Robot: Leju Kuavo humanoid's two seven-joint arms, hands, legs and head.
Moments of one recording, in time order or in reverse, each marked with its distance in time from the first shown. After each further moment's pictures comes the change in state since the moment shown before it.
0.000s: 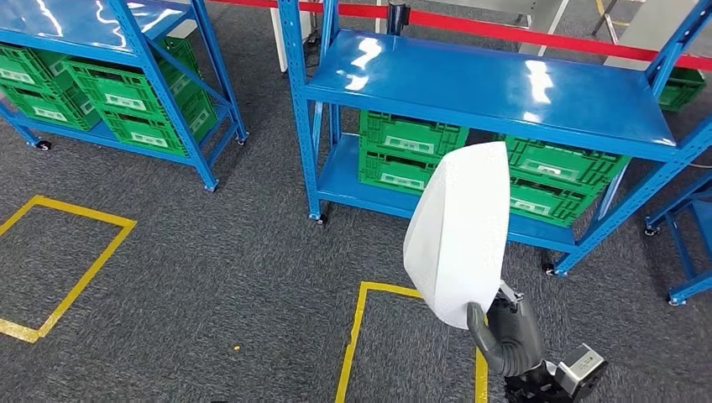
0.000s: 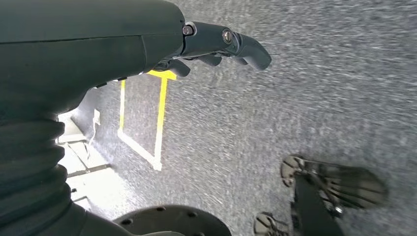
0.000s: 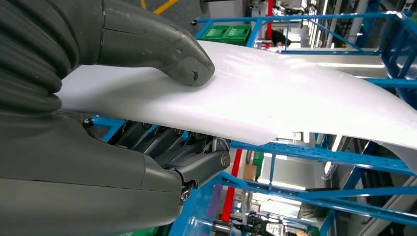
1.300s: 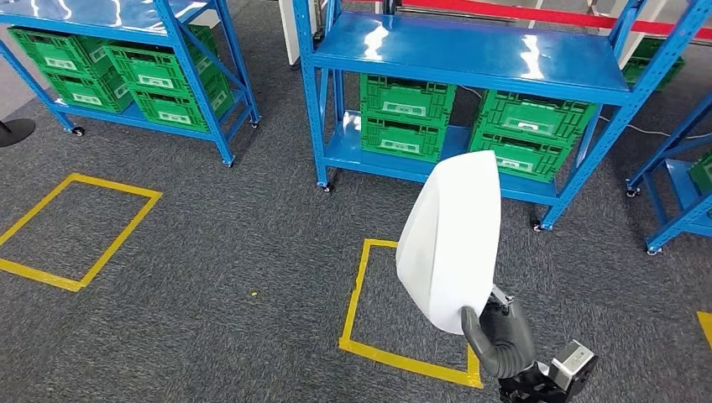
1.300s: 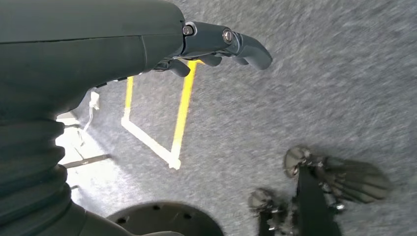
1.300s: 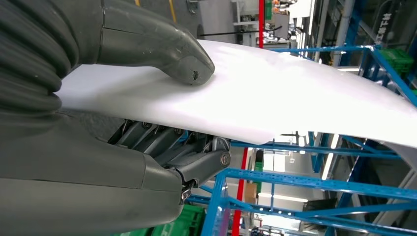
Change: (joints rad) left arm 0.010 0.028 0.080 0.000 0.029 -0.038 -0.033; right arm -0.015 0.003 0.021 0.076 -0.028 0.057 -0.011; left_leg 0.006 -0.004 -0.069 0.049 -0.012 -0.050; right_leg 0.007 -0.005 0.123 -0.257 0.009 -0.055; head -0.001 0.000
